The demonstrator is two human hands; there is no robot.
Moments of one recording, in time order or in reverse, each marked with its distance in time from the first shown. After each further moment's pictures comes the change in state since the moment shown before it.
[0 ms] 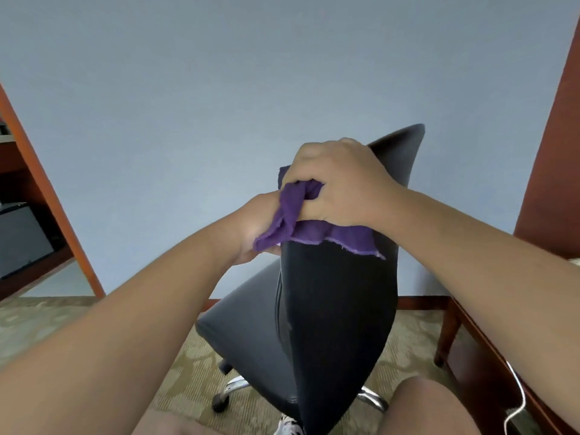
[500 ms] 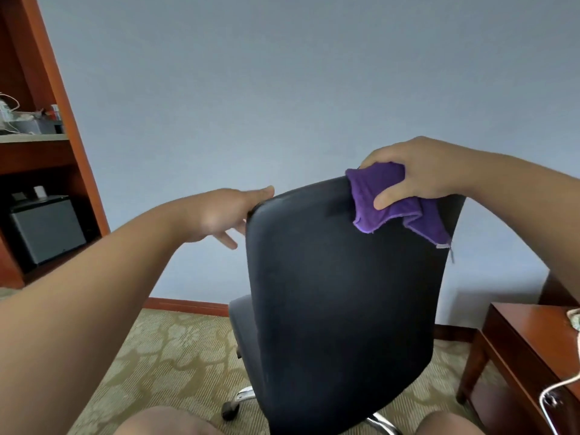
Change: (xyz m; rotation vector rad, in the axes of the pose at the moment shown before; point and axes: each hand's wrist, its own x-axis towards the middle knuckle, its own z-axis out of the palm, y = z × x) left_hand -0.070 0.025 -0.087 0.652 0.582 -0.189; right_hand 0.023 0.078 -0.033 0.207 -0.363 0.205
